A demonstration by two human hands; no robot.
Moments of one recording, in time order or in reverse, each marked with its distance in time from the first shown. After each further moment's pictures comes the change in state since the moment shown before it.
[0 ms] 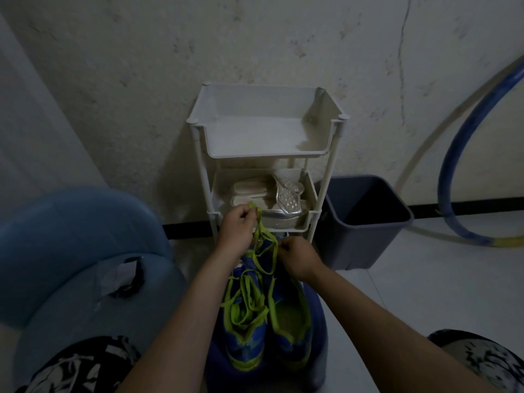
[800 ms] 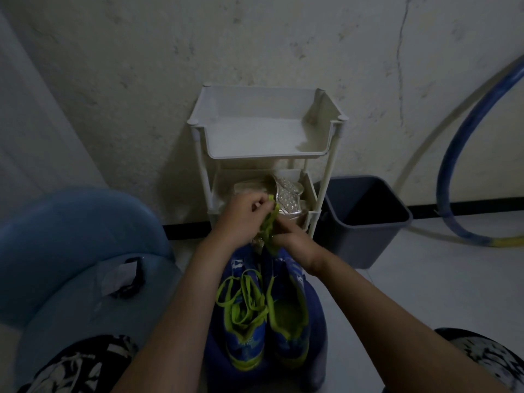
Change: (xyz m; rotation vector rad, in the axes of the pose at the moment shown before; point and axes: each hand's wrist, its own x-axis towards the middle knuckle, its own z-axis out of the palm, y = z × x) left_hand -0.002 0.044 -0.012 0.367 -0.164 0.361; right_hand -0.008 -0.038 -0.029 0.763 -0.215 -0.128
